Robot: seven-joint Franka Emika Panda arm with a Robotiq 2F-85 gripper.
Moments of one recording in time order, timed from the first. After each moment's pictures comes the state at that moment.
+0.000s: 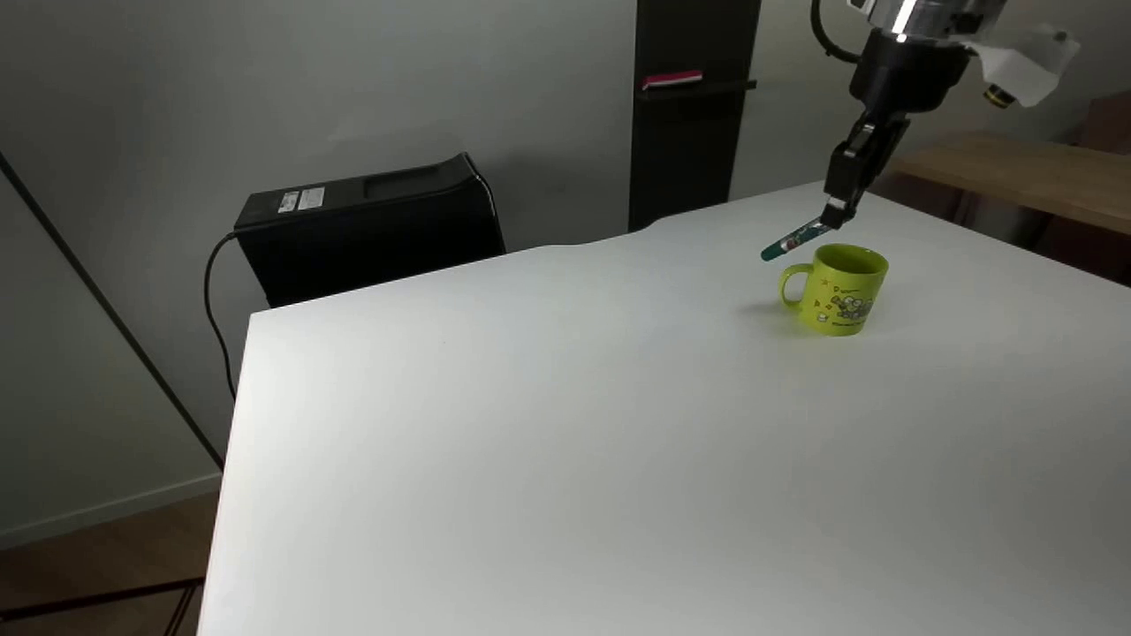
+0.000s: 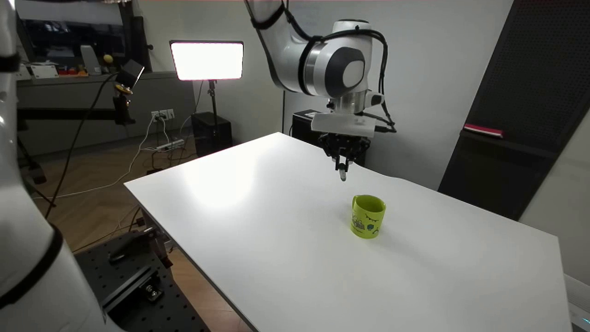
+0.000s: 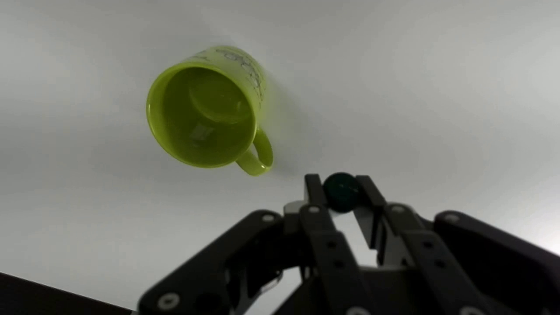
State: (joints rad) arm -0.06 0.32 0.05 -2.13 -0.04 2.63 -0.36
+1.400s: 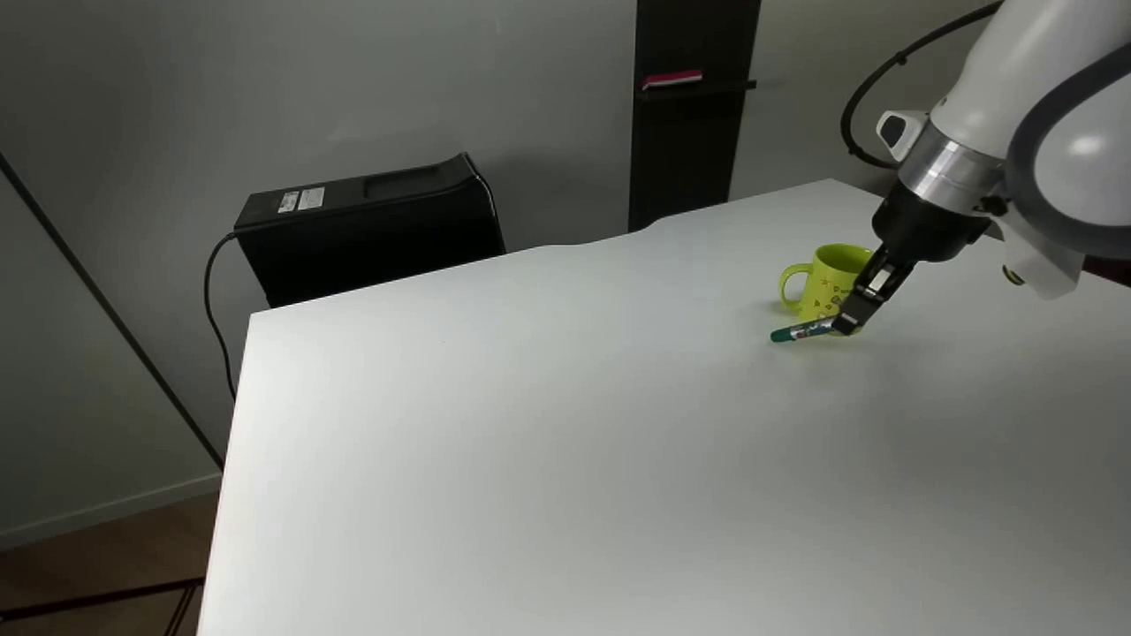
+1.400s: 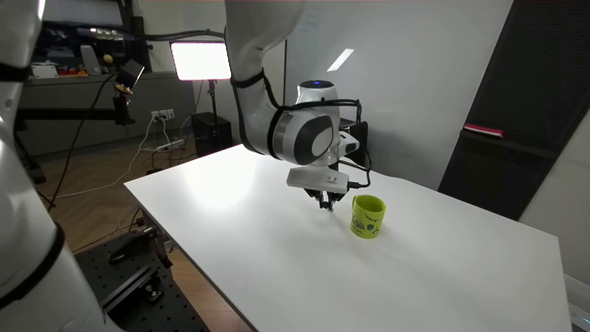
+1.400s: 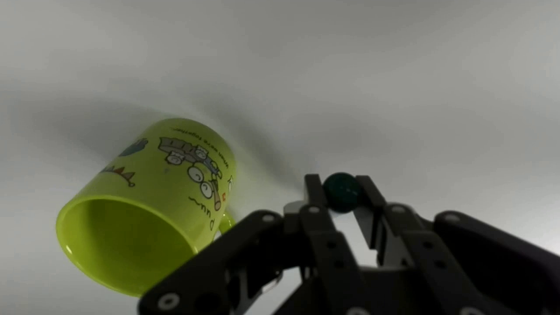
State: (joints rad) arm 0.02 0.44 -0.04 -2.38 -0.12 3.10 -0.28
